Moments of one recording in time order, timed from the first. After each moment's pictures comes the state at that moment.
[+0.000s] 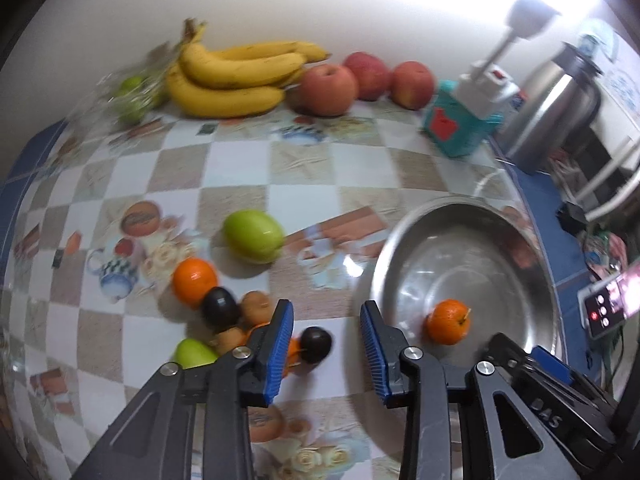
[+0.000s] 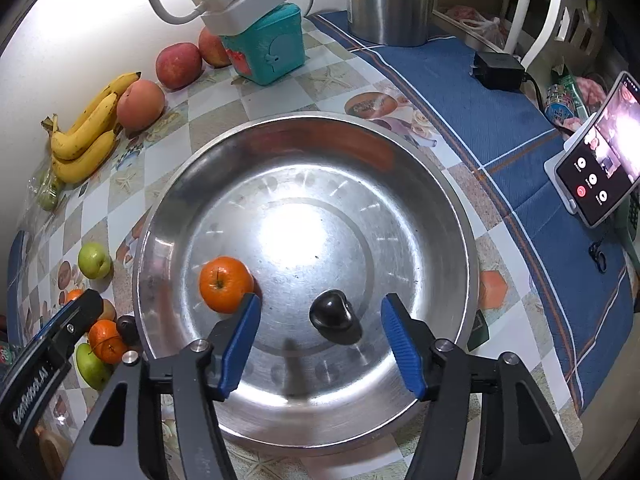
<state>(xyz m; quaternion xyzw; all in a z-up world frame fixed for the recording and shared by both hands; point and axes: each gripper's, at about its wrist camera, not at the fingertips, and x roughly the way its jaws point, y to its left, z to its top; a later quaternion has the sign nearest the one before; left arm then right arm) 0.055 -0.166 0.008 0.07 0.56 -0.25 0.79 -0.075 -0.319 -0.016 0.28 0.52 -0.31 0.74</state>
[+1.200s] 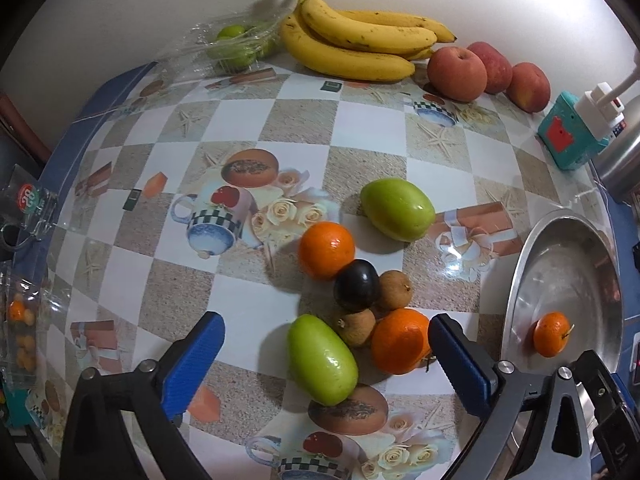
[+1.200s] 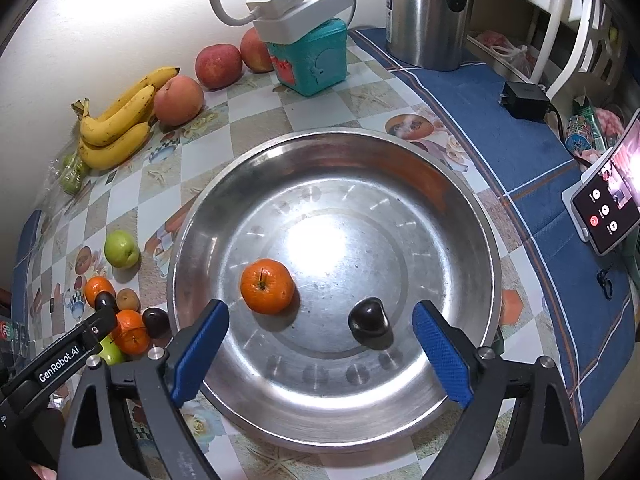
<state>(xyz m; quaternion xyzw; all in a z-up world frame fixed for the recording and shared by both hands) 0.078 -0.117 -0.012 0.08 0.59 -0.10 0.80 -0.062 -0.304 -0.001 0.26 0.51 -0.28 0.77</state>
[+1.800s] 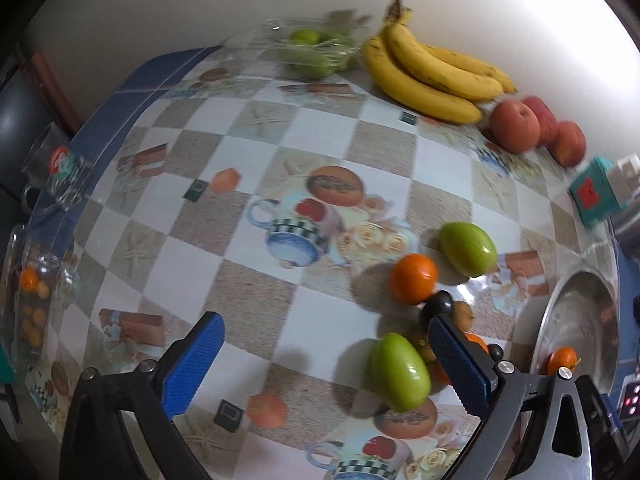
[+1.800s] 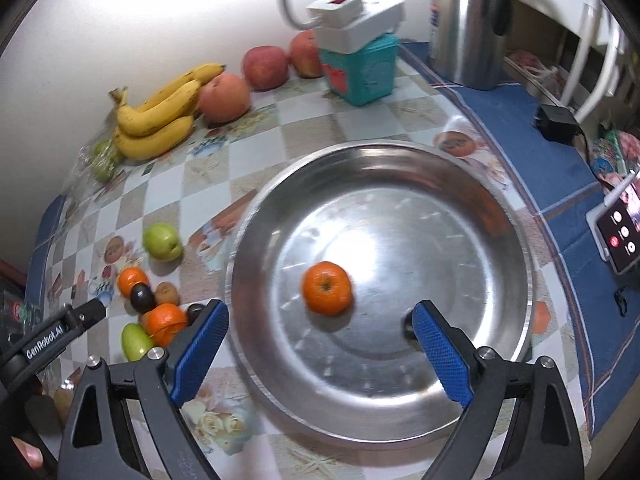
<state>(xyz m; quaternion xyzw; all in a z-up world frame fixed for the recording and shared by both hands) 0.098 -0.055 0.006 0.02 0.58 -0.05 0.81 -0.044 -0.275 0.007 0.24 0.50 -0.23 0.80</state>
